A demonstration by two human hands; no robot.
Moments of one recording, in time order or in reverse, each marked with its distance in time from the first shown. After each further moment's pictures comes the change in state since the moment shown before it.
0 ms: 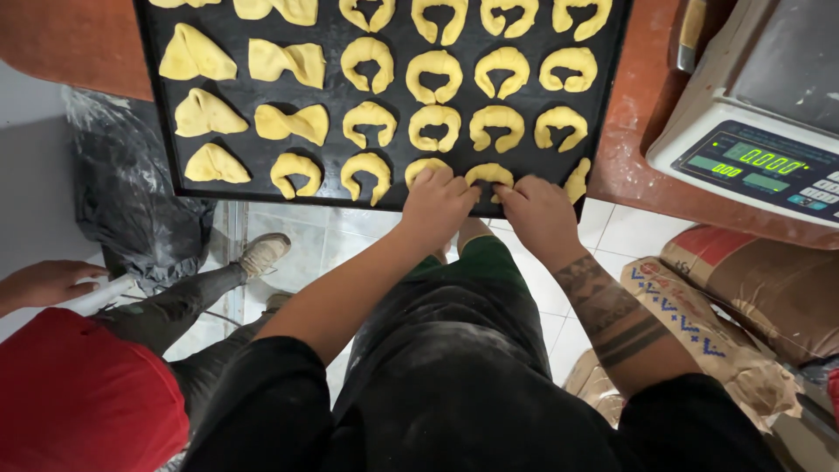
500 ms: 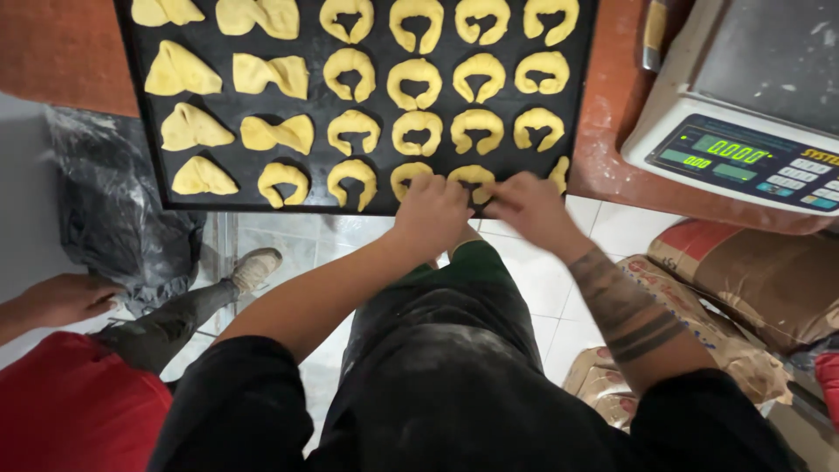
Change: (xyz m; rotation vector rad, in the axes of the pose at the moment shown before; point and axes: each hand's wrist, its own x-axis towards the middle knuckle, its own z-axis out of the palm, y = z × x) left_hand 0.010 0.016 -0.012 0.060 -0.135 0.074; right_hand -0.004 0.022 -0.005 0.544 -0.072 0.122
